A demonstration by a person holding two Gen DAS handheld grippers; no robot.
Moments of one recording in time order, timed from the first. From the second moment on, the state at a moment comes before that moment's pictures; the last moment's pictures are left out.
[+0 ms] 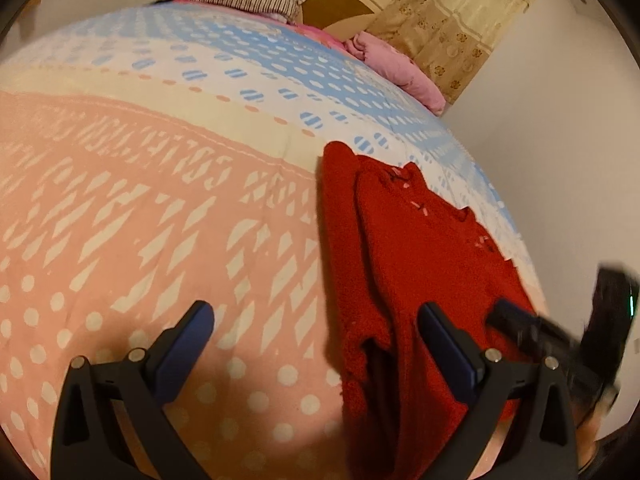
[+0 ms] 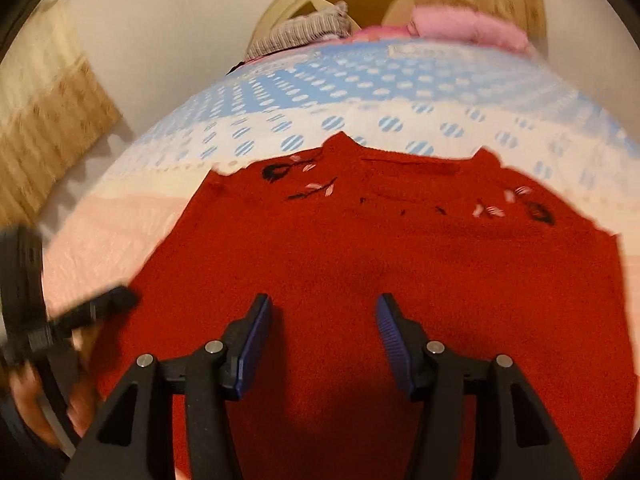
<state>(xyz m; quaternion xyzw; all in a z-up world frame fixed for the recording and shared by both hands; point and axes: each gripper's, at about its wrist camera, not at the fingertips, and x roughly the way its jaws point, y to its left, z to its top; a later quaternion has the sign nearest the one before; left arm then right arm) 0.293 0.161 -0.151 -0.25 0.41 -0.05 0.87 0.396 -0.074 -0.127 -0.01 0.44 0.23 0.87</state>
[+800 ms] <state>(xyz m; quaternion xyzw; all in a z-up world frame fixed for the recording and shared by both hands) 0.362 0.152 -0.140 -0.26 0.44 -0.12 0.85 0.221 0.044 -0.136 -0.31 0.30 0.31 0.85</state>
